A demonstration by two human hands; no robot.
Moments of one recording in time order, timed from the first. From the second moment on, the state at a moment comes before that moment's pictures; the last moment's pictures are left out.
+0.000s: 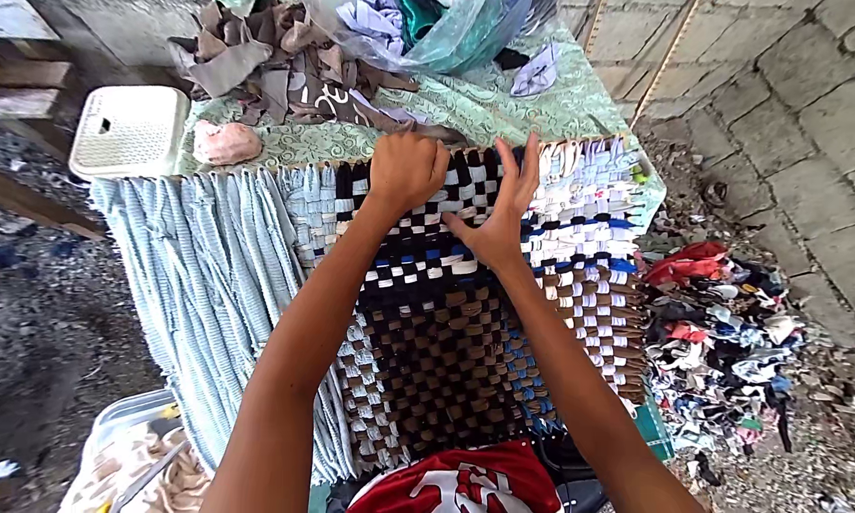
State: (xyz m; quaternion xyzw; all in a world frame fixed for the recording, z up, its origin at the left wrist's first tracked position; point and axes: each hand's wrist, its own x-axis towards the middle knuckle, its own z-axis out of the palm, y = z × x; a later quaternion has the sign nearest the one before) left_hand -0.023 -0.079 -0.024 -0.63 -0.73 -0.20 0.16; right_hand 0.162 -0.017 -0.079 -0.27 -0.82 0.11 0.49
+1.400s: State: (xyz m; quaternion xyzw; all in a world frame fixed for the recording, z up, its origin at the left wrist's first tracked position) left_hand -0.026 -0.081 -0.031 -0.63 -0.72 -0.22 0.19; right_hand 0.220 -0.015 -0.122 -0.25 -0.87 0.13 0.41
